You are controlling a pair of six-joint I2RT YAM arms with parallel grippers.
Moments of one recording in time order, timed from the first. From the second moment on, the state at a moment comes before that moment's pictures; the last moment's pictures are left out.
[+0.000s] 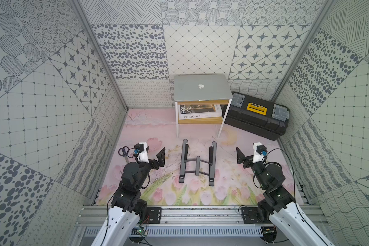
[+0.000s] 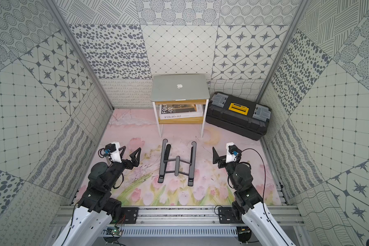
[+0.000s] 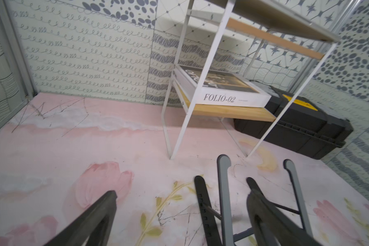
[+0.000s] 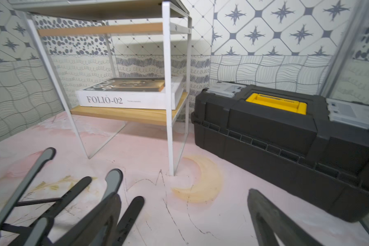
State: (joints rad) left arm -0.23 0.38 0.30 -0.03 -0.03 -0.22; right arm 0.42 0.38 0.16 0.21 0.24 0.01
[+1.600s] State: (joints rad) left arm -0.07 1.28 0.11 0.92 -0.11 -0.01; right arm 0.09 1.48 0.07 1.31 0.10 0.01
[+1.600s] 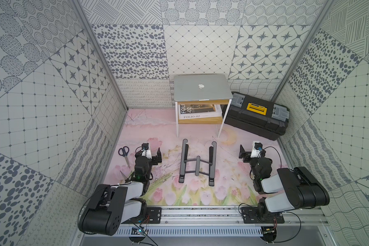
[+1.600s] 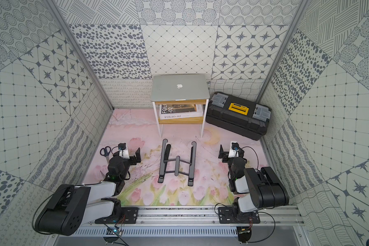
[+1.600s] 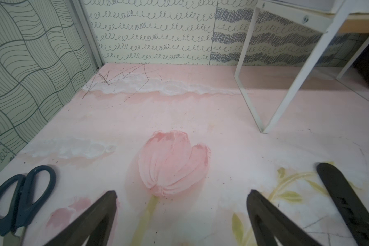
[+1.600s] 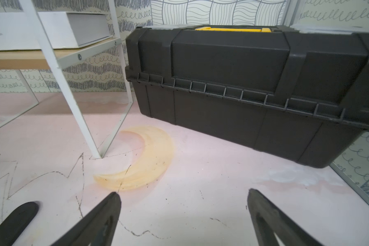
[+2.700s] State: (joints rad) left arm -0.06 1.58 0.38 0.82 -0.07 -0.06; right arm 0.09 1.58 0.37 0.92 0.24 0.04
